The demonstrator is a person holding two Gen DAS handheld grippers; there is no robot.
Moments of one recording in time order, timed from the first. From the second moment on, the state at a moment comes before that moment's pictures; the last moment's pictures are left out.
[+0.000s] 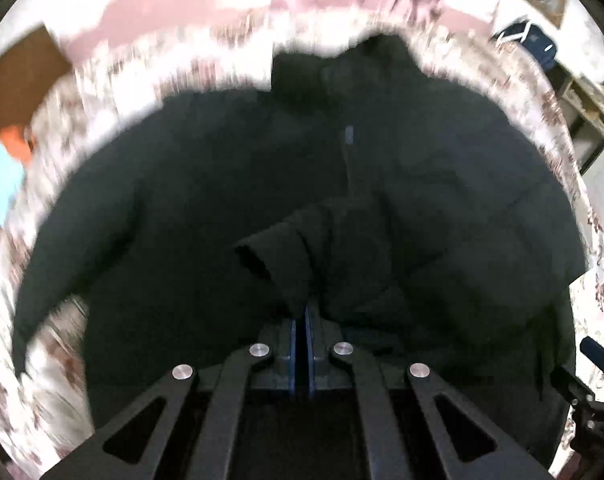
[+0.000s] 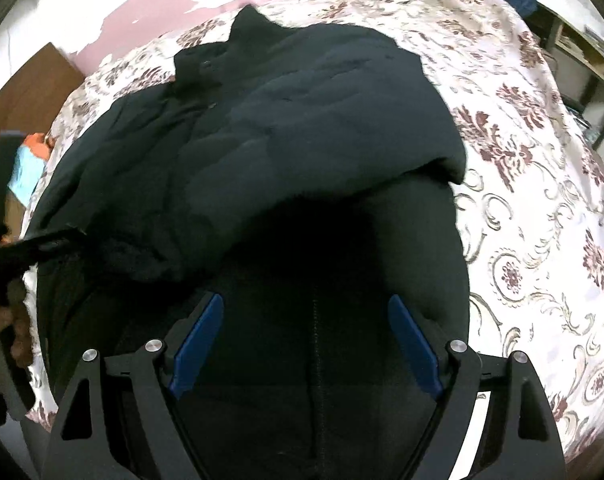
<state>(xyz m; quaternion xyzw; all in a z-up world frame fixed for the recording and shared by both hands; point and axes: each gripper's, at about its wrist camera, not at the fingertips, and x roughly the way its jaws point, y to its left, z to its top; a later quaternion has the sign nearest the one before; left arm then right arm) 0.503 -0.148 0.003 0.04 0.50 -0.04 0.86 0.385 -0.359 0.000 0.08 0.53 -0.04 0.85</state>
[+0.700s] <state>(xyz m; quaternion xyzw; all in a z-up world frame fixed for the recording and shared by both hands) 0.571 -0.043 -0.013 0.09 0.52 -0.04 0.85 0.540 -0.272 0.003 0.01 0.47 0.02 0.88</state>
